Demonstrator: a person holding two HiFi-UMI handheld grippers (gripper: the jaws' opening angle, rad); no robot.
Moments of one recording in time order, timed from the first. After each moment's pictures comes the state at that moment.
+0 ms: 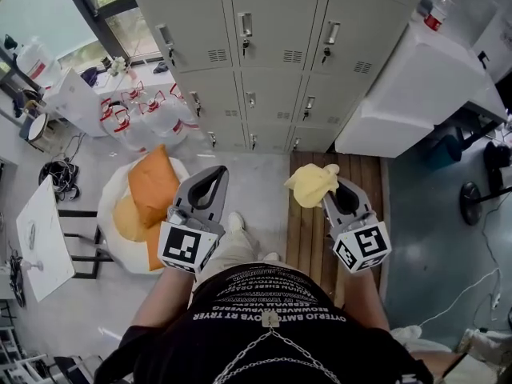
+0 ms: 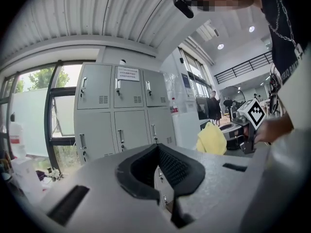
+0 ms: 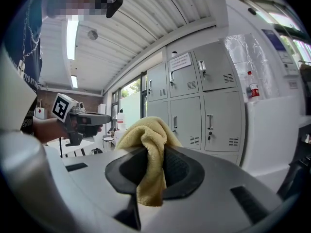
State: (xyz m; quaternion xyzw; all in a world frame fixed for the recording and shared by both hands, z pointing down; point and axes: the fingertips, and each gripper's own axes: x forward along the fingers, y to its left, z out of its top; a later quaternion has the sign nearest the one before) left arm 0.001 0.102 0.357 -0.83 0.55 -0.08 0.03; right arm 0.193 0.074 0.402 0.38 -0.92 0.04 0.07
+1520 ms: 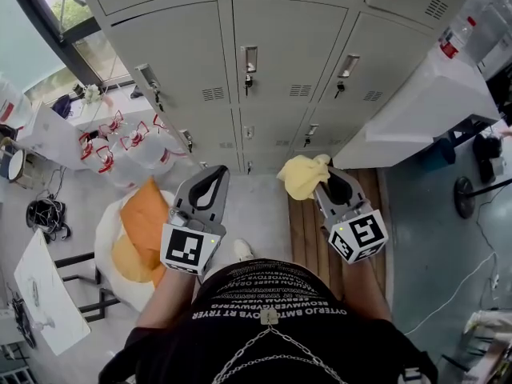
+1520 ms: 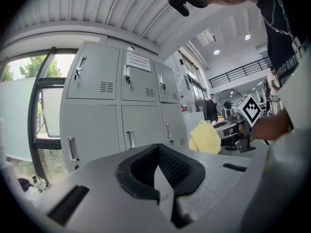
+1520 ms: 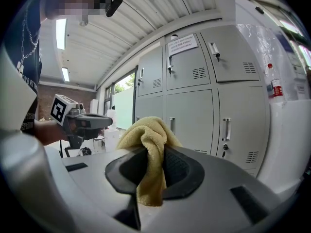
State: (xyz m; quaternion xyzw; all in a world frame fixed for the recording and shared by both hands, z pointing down) left arm -0.101 -0.099 0.359 -0.86 0.50 -0.06 0.04; right arm 0.071 -0.117 0.391 0.42 -0.90 0.03 0.09
